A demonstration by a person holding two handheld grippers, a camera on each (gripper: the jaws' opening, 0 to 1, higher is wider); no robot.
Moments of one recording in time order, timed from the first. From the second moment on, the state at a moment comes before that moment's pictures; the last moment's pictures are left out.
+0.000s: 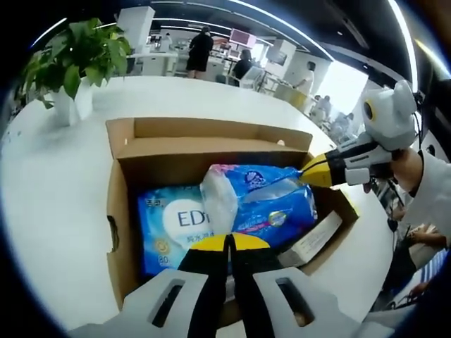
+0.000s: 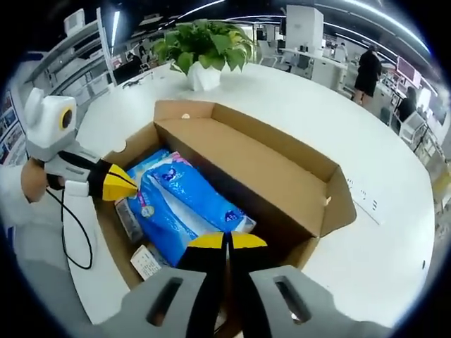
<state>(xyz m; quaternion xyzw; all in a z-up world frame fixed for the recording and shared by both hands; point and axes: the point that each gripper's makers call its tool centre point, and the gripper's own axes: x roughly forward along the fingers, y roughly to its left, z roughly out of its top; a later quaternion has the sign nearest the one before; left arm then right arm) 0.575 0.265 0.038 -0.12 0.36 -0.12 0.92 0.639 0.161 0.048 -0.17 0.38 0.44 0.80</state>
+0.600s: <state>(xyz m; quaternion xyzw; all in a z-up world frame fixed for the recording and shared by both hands) 0.579 0.250 0.078 -0.12 0.33 -0.14 0.93 0.640 0.149 0.095 -0.18 0.35 0.44 0.81</state>
